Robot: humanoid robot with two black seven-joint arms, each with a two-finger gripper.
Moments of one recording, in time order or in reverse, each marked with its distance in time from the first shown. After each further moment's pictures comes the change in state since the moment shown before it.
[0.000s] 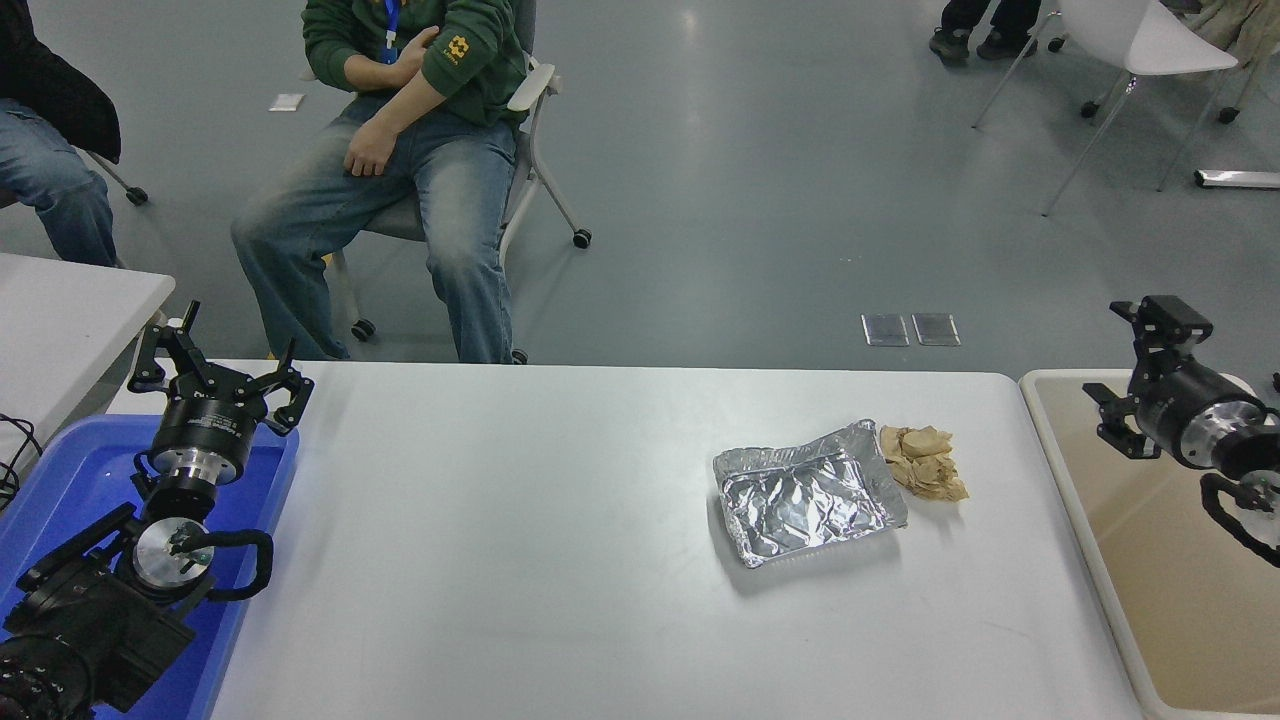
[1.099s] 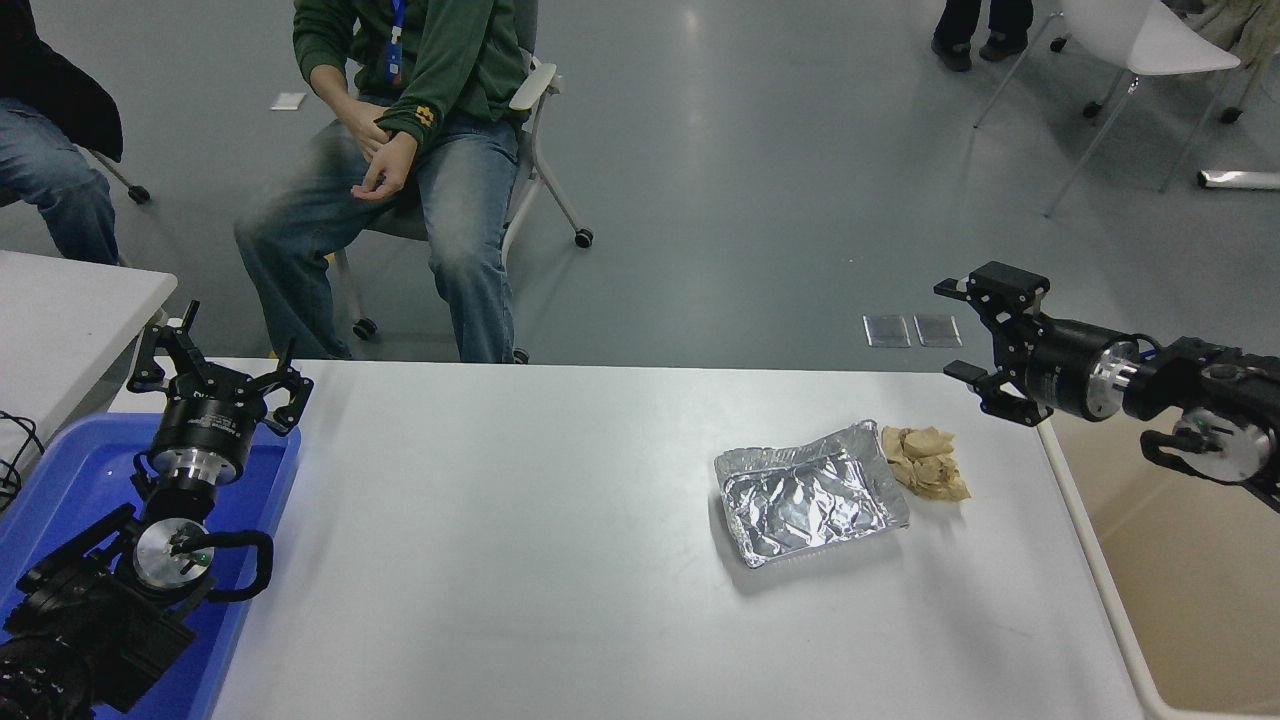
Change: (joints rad) left arm 0.000 0.000 0.000 0.000 0.000 0.000 0.000; right arm 0.070 0.027 0.018 0.207 -0.013 -0.072 -0.012
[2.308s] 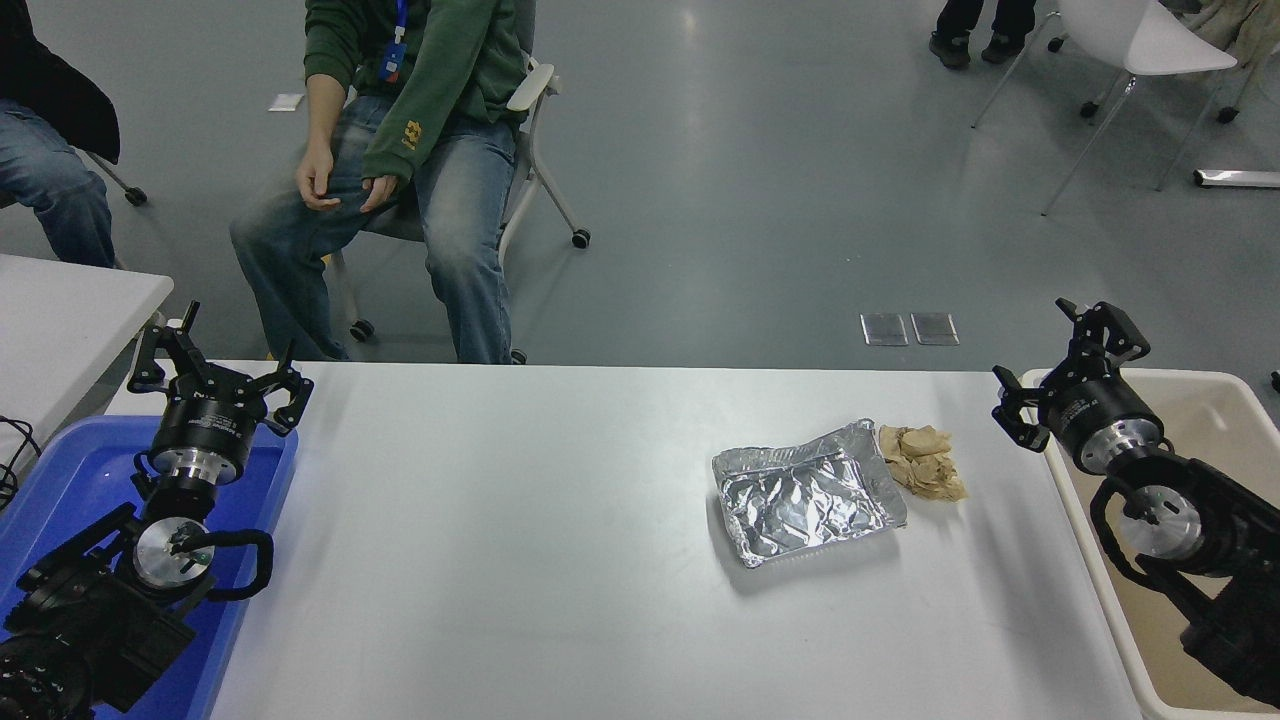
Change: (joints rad) left arm 0.000 0.000 0.000 0.000 0.000 0.000 0.000; right arm -0.192 0.192 0.347 -0.200 0.008 -0.062 0.100
